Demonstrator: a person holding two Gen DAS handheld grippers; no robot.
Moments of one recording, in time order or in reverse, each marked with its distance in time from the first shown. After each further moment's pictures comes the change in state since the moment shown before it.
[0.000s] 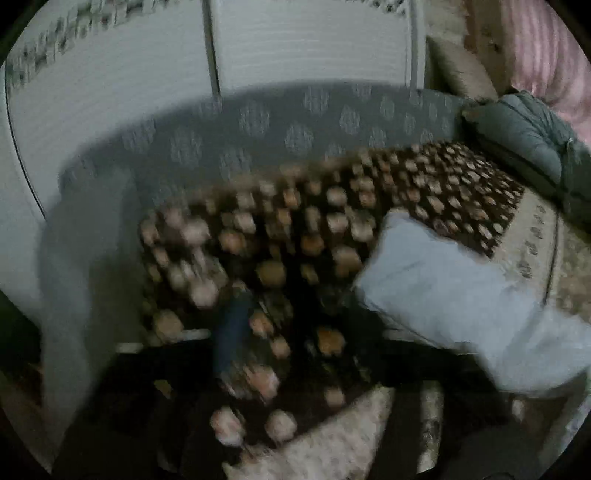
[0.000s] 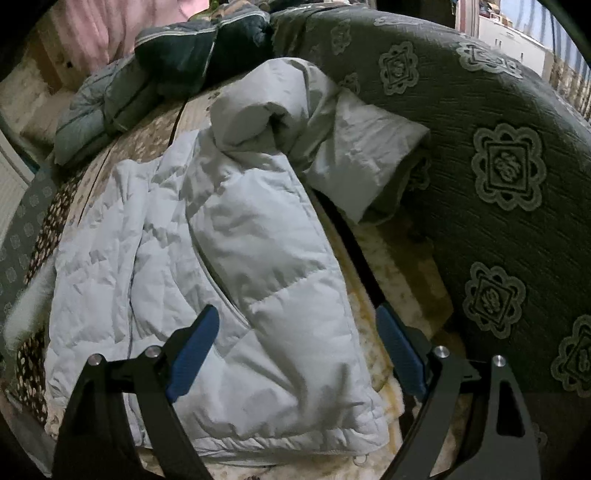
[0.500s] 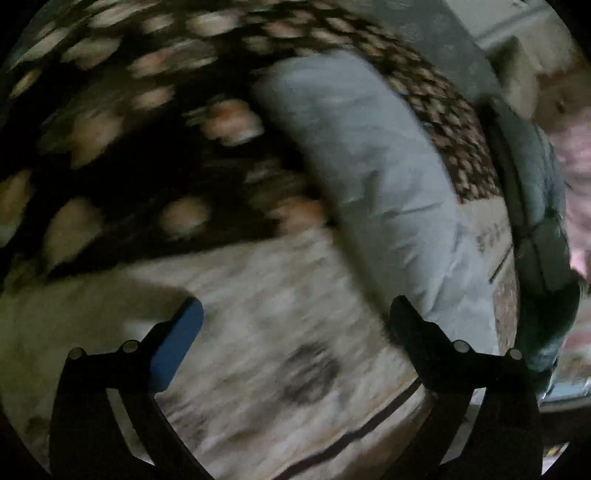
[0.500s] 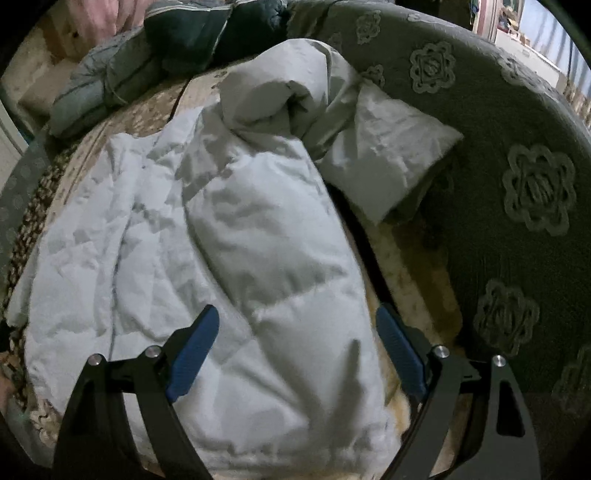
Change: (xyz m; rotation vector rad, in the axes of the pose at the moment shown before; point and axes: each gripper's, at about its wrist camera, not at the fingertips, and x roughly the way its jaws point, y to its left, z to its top) left arm 0.123 -0.060 -0.075 -0.457 0.473 -0.348; right arm 0.036 0.019 0.020 -0.079 0.045 -0.070
